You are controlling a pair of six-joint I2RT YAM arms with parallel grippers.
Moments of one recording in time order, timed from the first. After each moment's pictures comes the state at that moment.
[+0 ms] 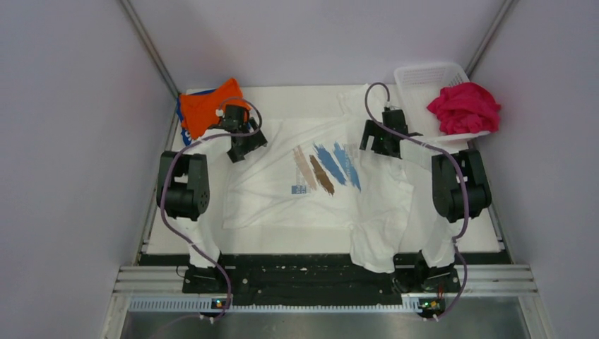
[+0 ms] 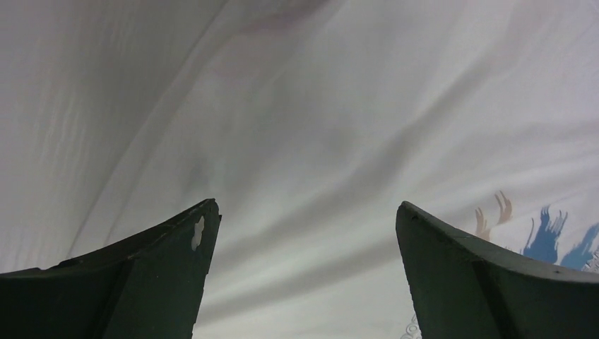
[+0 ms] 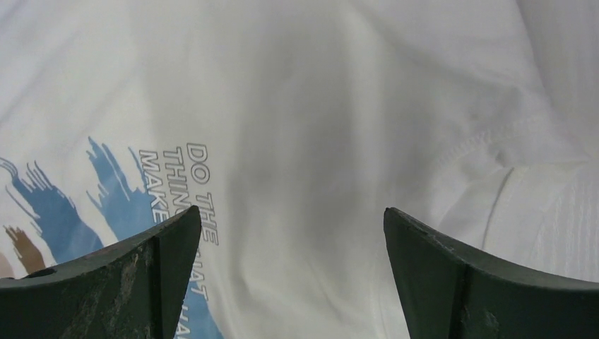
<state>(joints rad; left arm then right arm) -0.13 1.85 1.28 -0.39 -0.02 -0.65 0.22 1.81 1.12 -0.12 0.05 0.39</state>
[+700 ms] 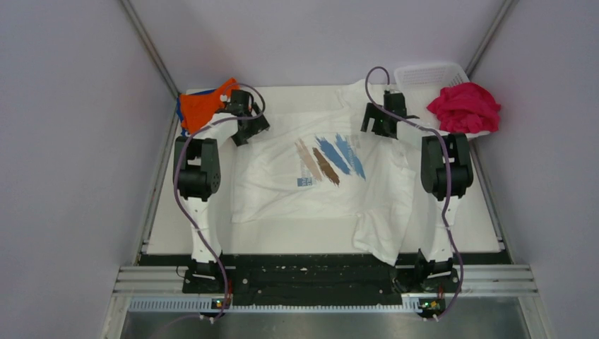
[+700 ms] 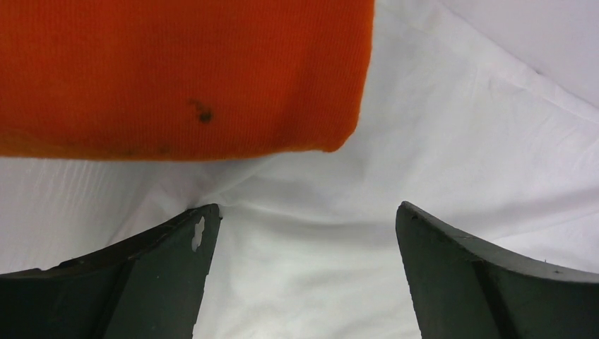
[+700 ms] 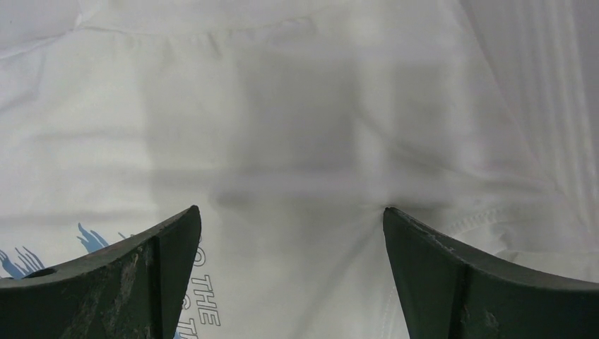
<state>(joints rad) -0.12 2.16 1.66 -0.44 -0.05 -0.65 0.15 2.11 1.47 -0.13 0.02 0.33</state>
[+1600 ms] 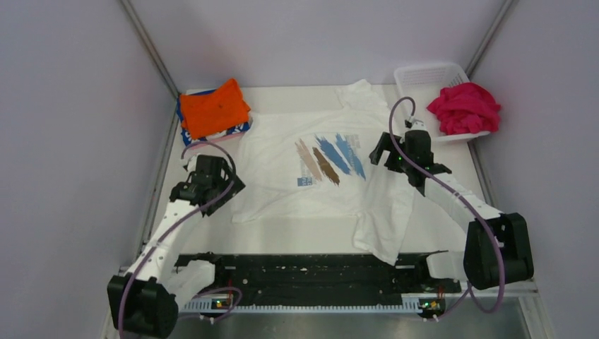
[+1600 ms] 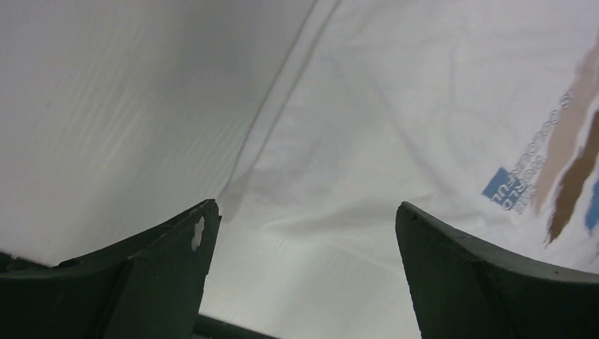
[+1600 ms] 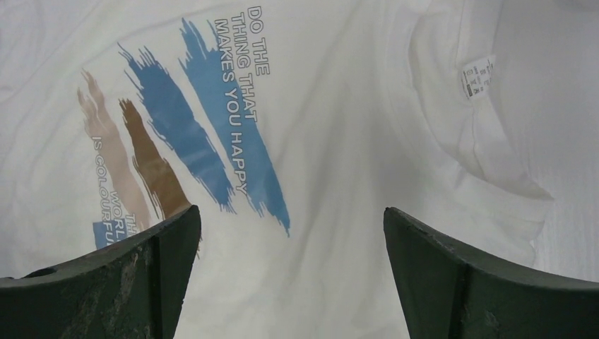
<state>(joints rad) -0.17 1.06 0.82 -0.71 -0.18 -0.79 0.20 1.31 0.78 -0.07 -0.02 0.42</state>
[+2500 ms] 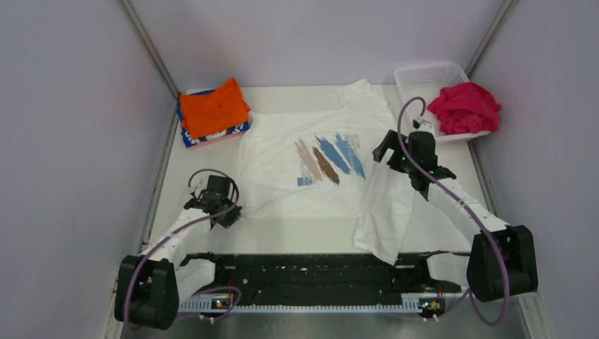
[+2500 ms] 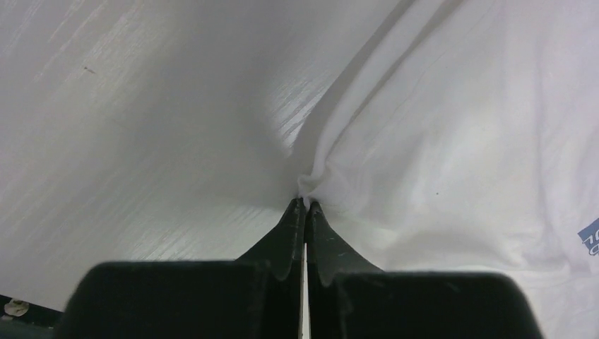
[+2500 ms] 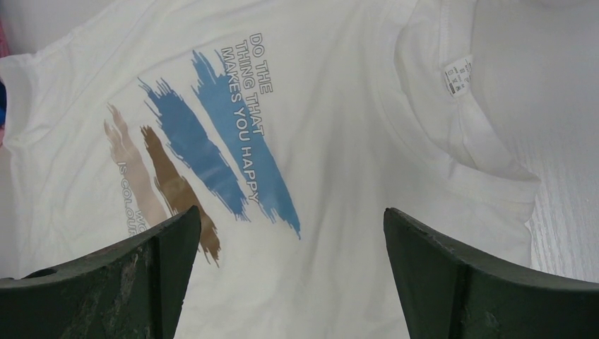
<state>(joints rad) -0.17 1.05 0.46 -0.55 -0.16 -1.03 0.20 1.22 0.73 -0.08 0.03 0.53</state>
